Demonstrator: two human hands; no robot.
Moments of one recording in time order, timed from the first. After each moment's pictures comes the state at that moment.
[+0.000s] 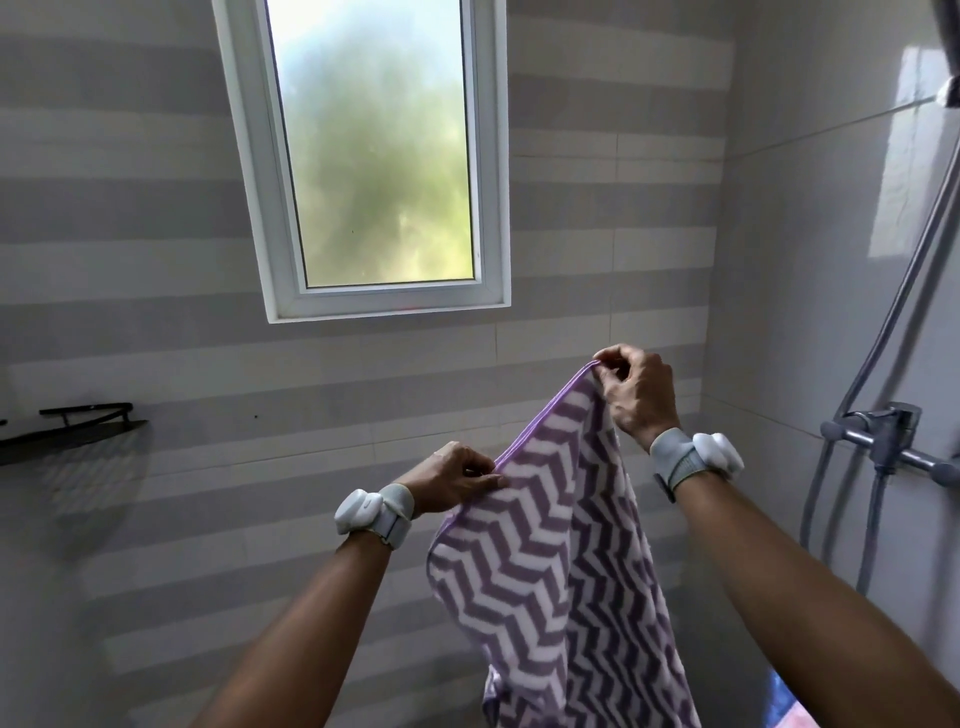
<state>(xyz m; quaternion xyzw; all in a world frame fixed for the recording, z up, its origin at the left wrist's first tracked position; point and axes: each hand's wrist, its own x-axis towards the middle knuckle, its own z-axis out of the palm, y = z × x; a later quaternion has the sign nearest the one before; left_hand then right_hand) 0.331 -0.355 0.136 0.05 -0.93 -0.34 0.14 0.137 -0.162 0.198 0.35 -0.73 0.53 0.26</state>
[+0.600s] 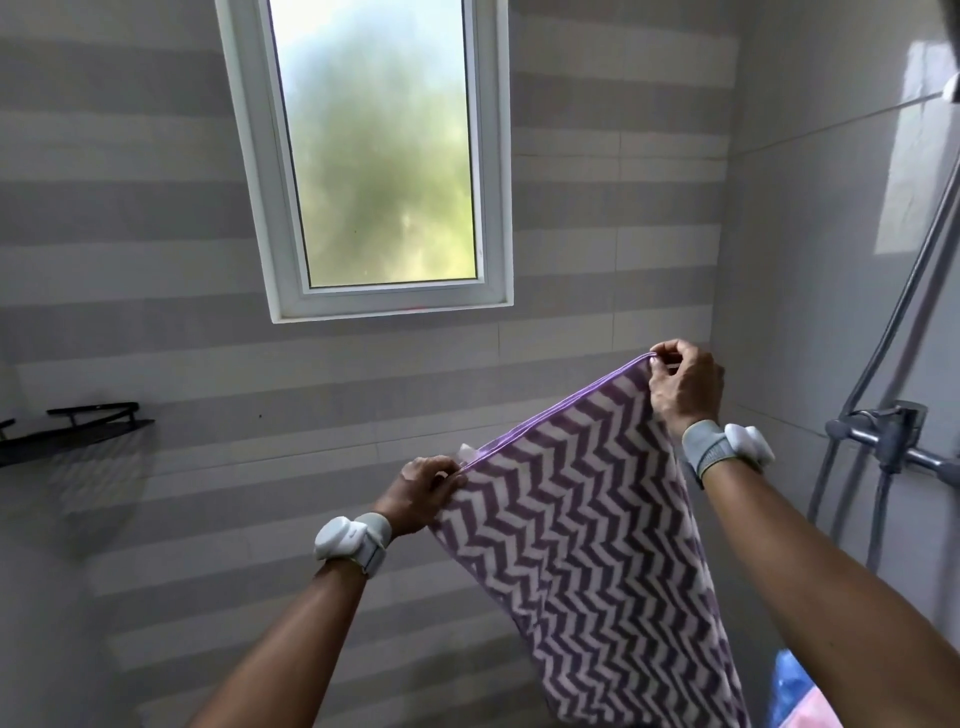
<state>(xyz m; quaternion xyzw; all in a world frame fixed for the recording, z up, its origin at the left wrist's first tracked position) 0.347 -0.392 0.093 0.08 -0.92 -0.23 0.31 0.089 -0.137 0.191 0.24 -0.74 0.55 0.31</state>
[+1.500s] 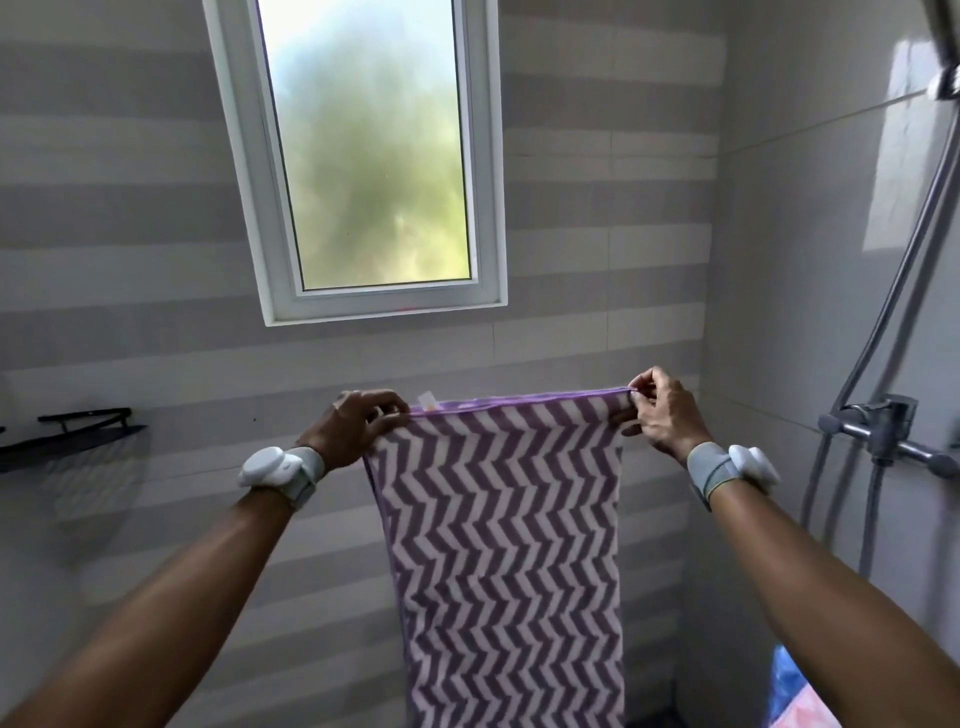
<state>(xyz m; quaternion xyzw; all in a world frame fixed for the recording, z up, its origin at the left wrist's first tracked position) 0.392 -0.441 0.188 0.09 -0.94 -0.10 0.32 0.103 -0.132 0.168 0.32 -0.77 0.55 0.09</state>
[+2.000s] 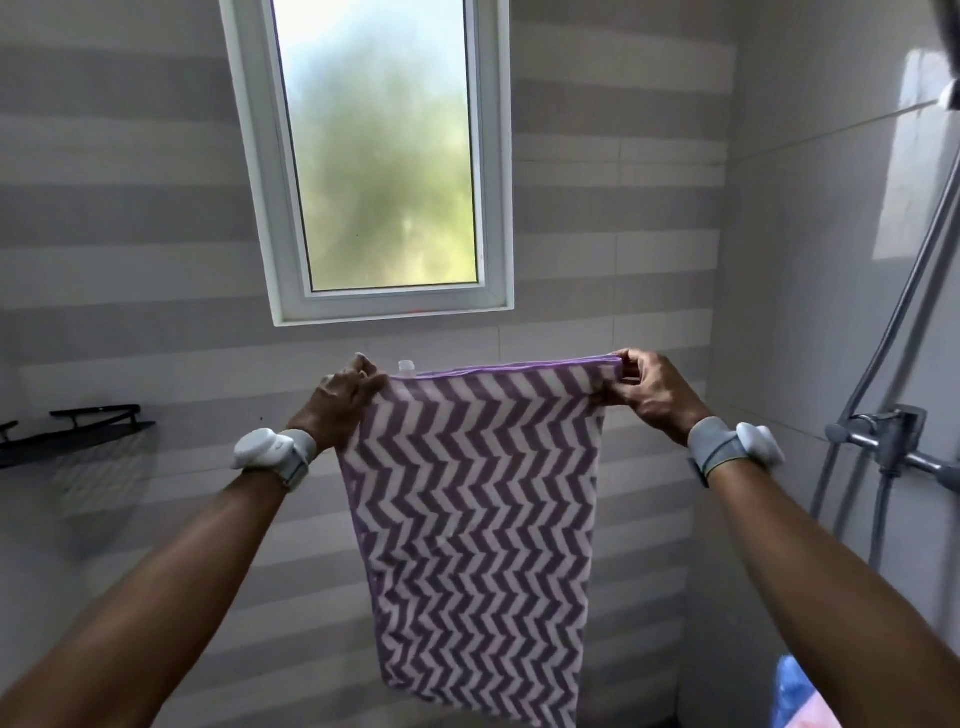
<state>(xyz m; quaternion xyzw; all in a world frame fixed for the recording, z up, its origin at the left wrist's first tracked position) 0.402 -0.447 0.212 0.18 -0.90 -0.15 0.36 0.118 -0.138 0.209 0.44 -0.68 0.59 -0.03</state>
